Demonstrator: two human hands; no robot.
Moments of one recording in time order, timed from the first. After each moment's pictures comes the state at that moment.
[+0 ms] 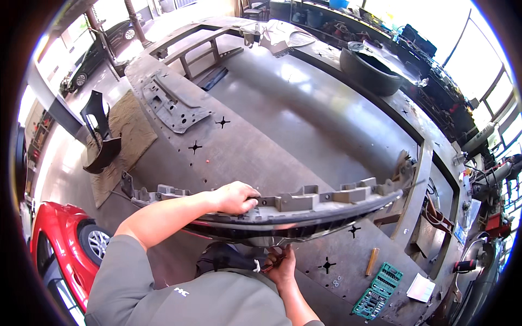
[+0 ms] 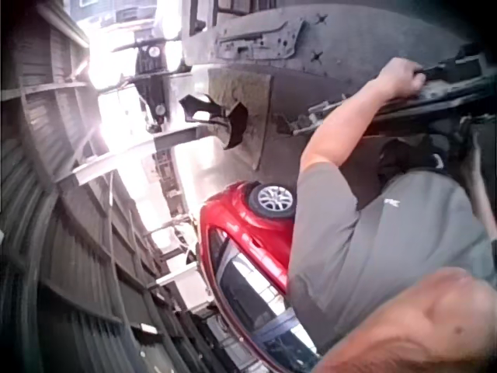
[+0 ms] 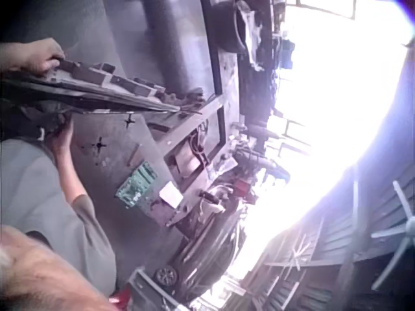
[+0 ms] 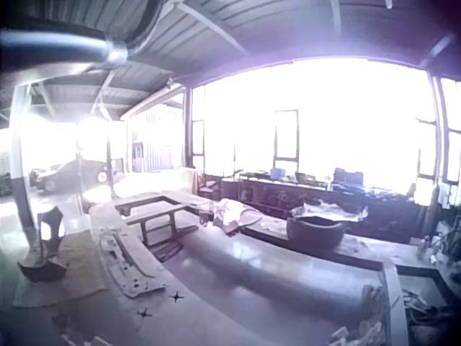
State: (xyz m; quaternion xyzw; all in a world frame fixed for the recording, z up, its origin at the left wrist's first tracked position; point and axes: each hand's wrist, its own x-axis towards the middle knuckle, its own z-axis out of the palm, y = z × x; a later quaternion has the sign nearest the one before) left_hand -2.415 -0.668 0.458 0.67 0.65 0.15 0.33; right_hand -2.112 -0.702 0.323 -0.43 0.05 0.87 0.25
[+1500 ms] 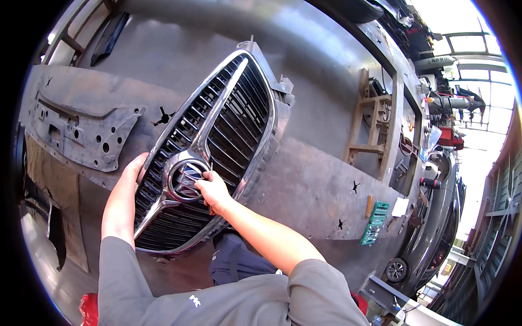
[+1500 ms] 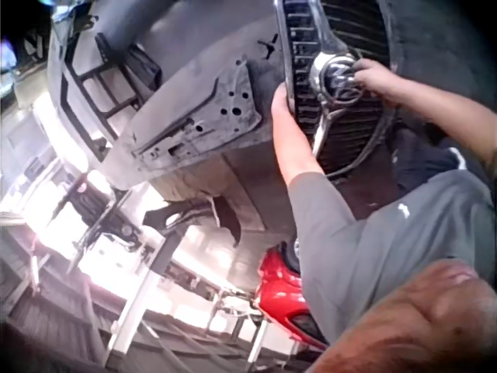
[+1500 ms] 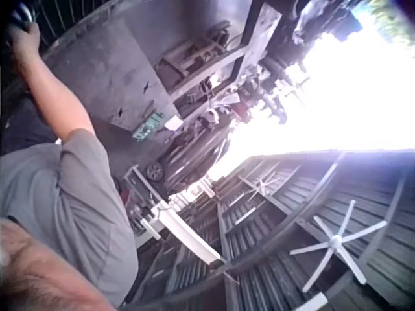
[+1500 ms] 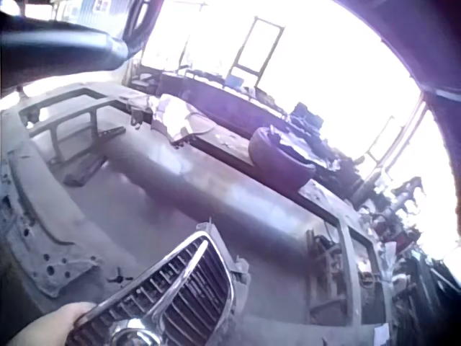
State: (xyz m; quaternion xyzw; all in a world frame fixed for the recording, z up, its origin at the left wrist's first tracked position) left_hand -3.007 -0.524 0.068 -0.04 0.60 0.21 0.77; right_hand -2.681 -0.490 0.210 -0.62 -0.31 0.72 0.07
